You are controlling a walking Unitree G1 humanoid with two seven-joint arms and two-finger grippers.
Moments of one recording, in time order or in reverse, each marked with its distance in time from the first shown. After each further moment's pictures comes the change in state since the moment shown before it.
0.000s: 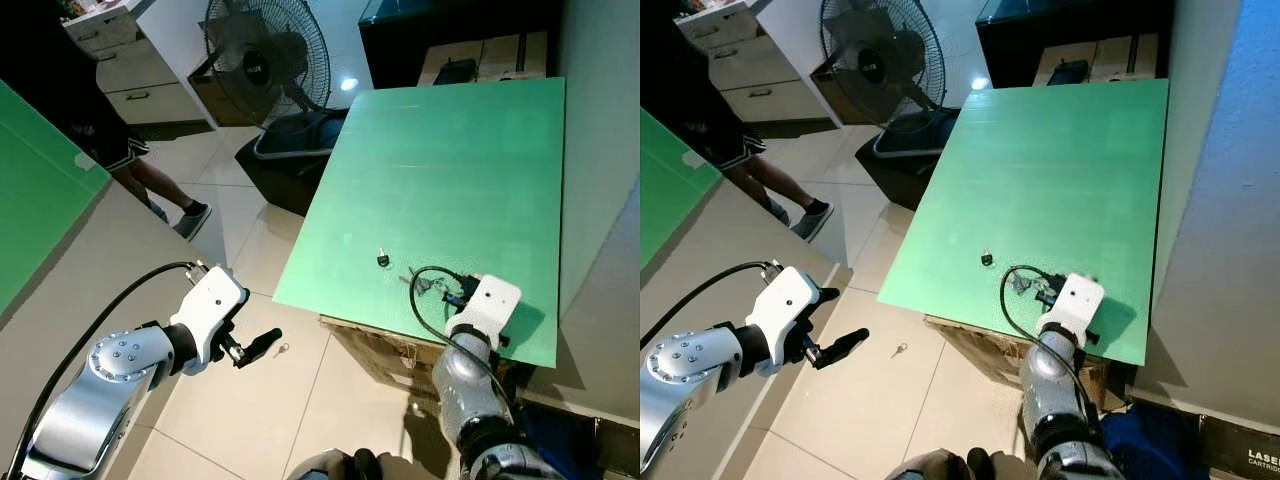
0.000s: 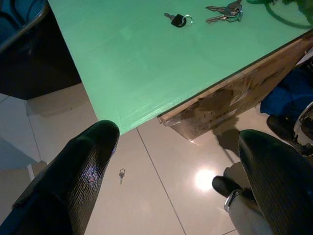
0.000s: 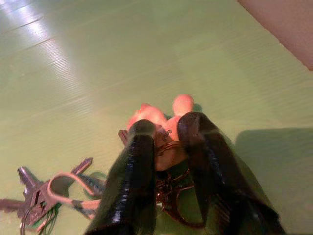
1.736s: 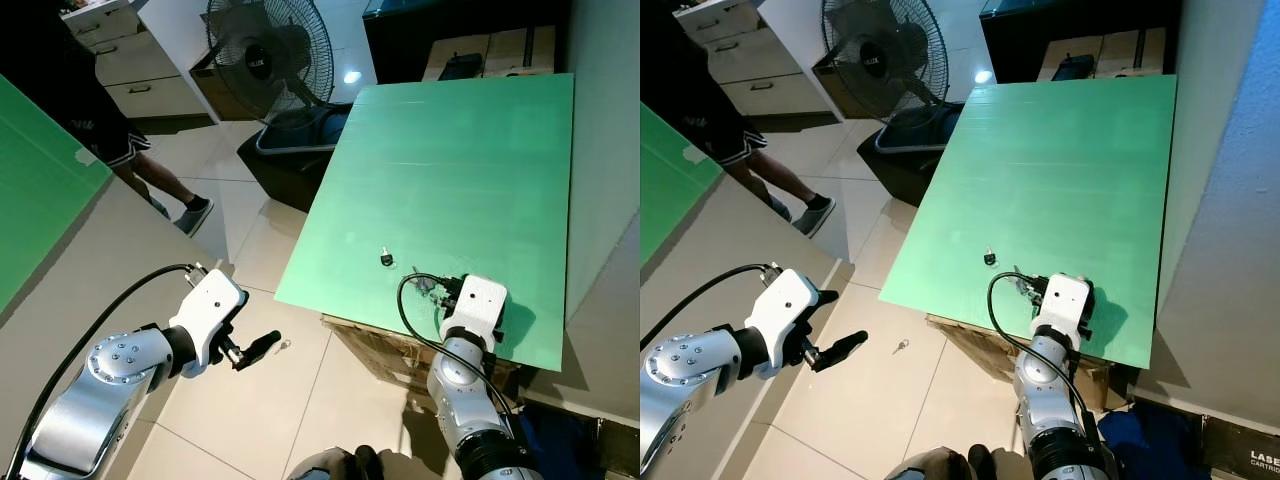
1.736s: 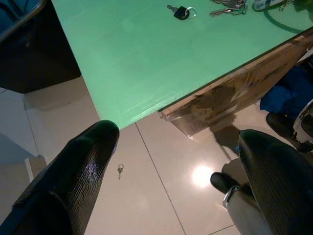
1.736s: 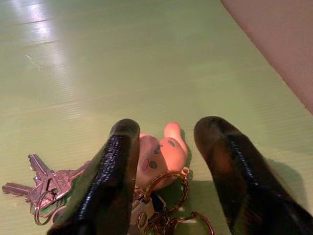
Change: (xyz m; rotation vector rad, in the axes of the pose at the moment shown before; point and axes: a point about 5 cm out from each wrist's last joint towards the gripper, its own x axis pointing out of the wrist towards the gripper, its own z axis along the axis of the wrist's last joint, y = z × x) left arm -0.001 -0.001 -0.002 -0.004 0.008 -0.001; right arm -0.009 0.005 0.007 -0.117 -0.061 -0.002
